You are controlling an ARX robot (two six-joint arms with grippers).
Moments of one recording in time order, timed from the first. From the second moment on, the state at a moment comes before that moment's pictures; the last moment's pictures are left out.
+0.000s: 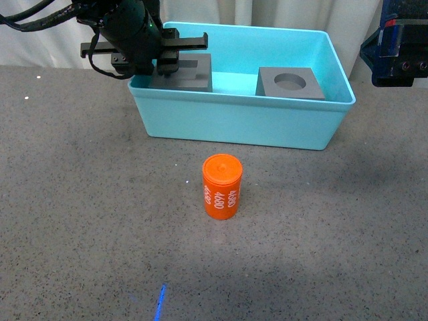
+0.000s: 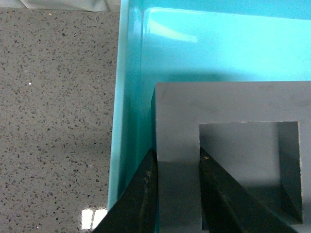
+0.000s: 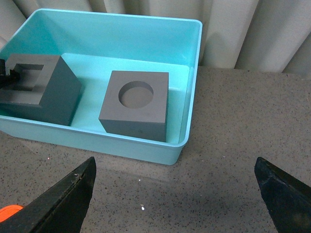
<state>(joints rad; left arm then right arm) -0.27 2.29 1.62 -0.11 -0.12 -0.21 0.27 1.47 0.64 0.36 0.09 0.09</state>
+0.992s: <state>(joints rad) -0.33 1.50 0.69 0.46 -0.21 -0.27 0.27 1.47 0.64 0.36 0.08 0.09</state>
